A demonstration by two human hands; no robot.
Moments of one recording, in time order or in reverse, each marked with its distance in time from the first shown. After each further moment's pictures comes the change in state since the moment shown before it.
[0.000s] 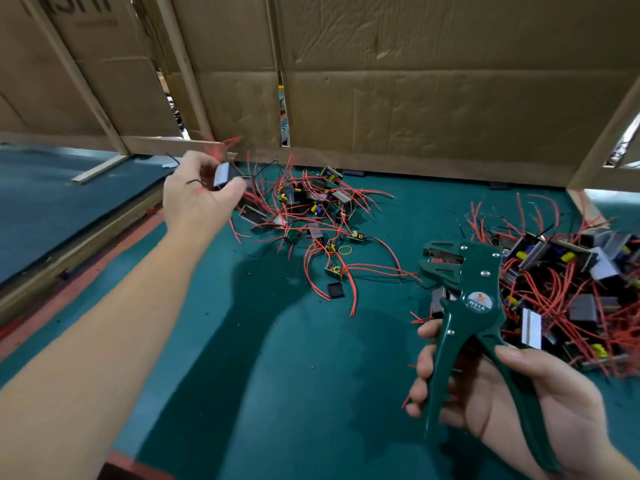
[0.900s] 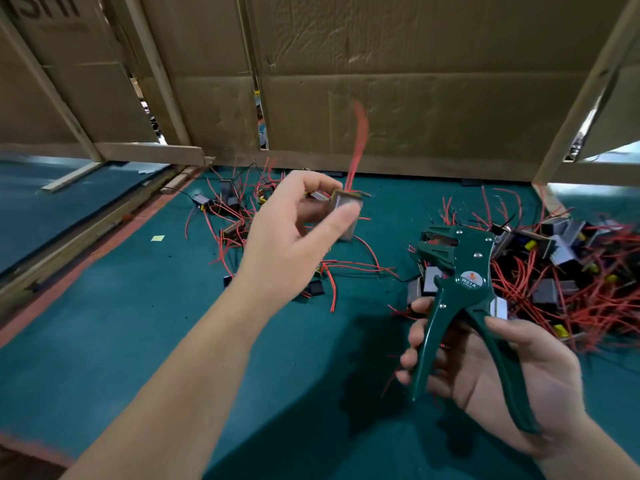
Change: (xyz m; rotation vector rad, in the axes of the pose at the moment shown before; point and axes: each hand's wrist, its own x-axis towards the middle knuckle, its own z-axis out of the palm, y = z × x) left_hand -0.117 0.114 -0.003 -0.605 -0.585 0.220; right_hand -0.007 -0.019 0.007 0.205 -0.360 -0.004
